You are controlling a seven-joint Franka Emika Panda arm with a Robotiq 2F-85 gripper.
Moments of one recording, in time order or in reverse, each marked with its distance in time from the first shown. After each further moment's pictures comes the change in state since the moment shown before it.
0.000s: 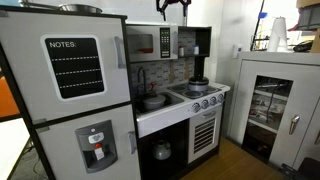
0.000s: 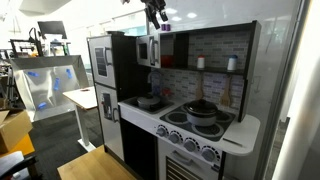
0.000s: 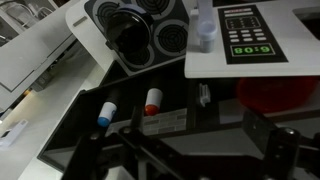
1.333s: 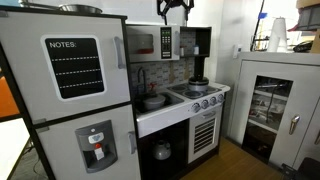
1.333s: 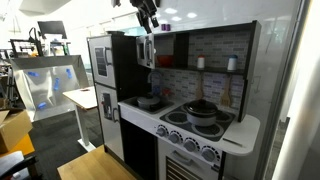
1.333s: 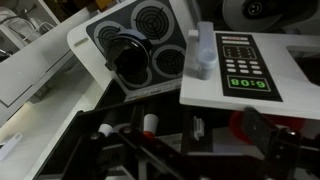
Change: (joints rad) arm 0.014 -0.100 0.015 -0.163 0.013 0.014 0.000
